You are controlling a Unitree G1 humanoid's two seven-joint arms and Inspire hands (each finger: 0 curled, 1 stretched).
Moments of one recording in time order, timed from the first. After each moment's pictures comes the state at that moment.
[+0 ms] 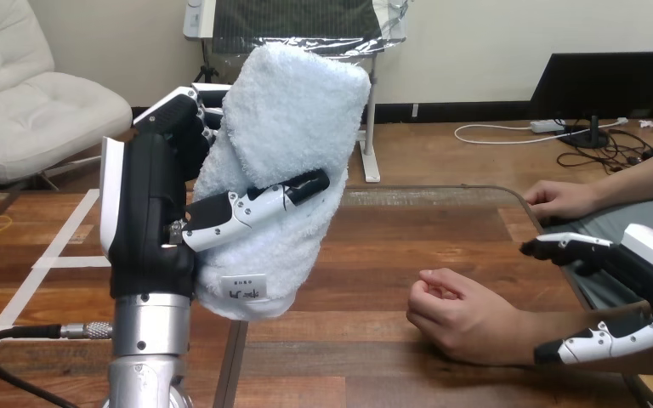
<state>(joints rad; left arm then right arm) 0.08 -0.02 -0.06 -0.36 0.12 -0.20 0.08 0.05 -0.79 -0.17 0.18 -0.25 -0.41 0.47</state>
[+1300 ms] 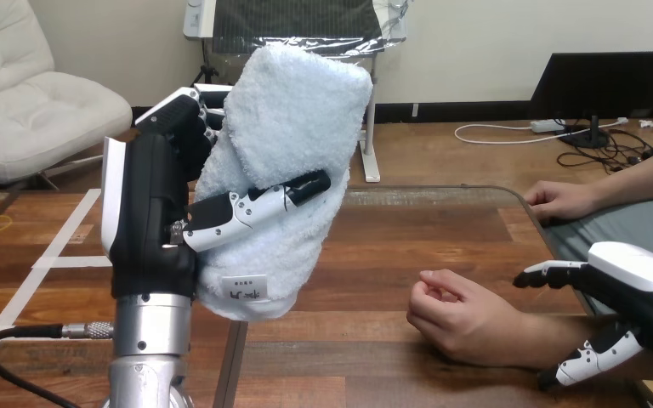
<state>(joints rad) 0.07 -0.03 -0.06 -0.35 0.11 -0.20 0.07 -0.07 -0.83 -0.02 0.31 -0.47 -0.42 0.44</state>
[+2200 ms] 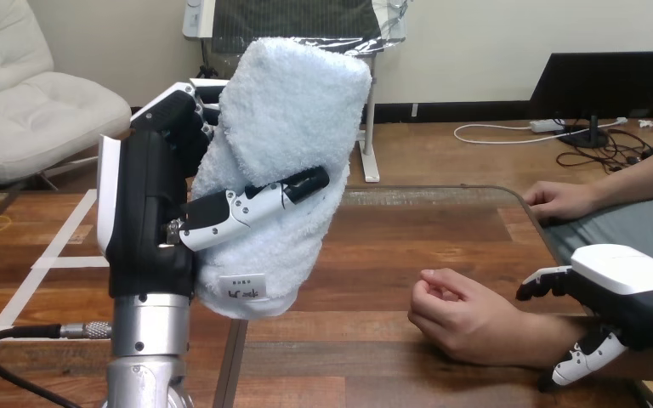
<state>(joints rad) 0.07 -0.03 -0.05 -0.35 0.09 -0.23 0.07 -0.16 -0.83 0.12 0.40 -0.66 -0.39 0.30</state>
